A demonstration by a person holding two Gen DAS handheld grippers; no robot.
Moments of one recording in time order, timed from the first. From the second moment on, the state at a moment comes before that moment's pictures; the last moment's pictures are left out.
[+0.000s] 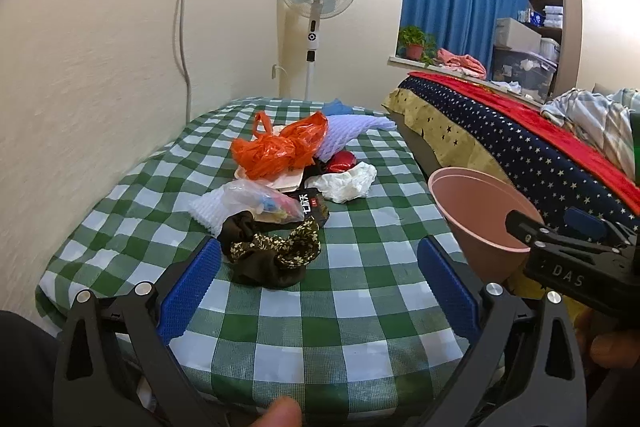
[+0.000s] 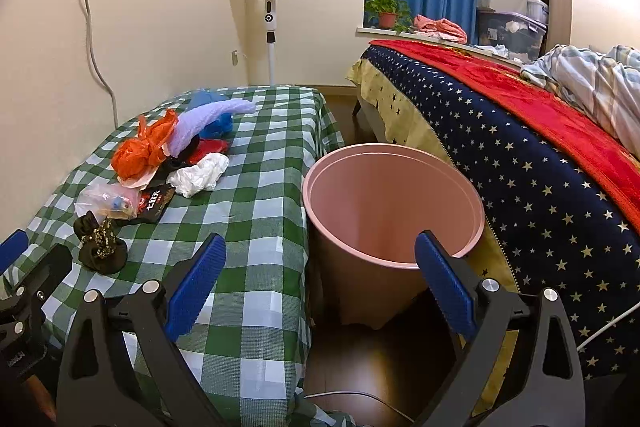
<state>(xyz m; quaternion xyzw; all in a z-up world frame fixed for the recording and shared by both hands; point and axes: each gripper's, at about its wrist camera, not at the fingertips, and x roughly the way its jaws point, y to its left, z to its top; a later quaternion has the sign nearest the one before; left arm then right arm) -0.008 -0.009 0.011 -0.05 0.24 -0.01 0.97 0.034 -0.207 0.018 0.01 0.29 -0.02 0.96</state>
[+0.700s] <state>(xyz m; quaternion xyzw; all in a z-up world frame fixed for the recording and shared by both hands) -0.002 -0.009 0.010 -0.06 0.26 -0.02 0.96 0.030 -0.199 0.021 -0.01 0.28 -0.02 0.96</state>
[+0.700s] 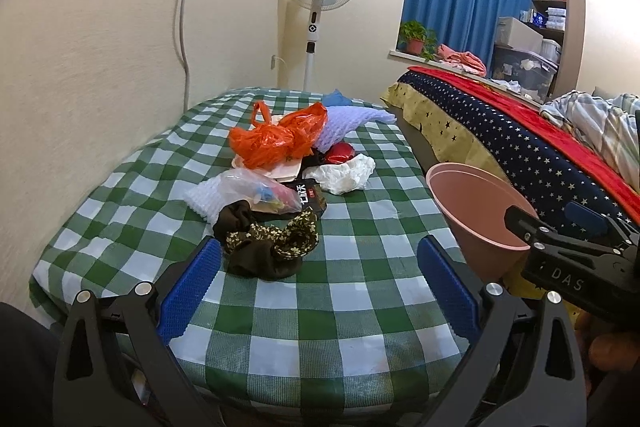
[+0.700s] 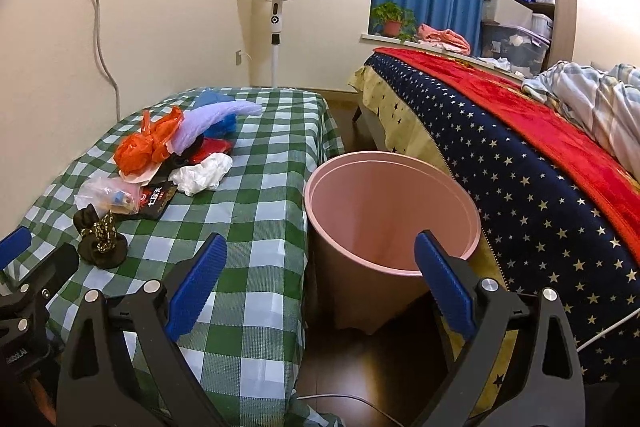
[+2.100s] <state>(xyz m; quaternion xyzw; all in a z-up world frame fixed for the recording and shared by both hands) 0.003 -0.011 0.006 -0.07 0.26 -0.01 0.96 0.049 -0.206 0.019 0.04 0.30 0.03 0.95</state>
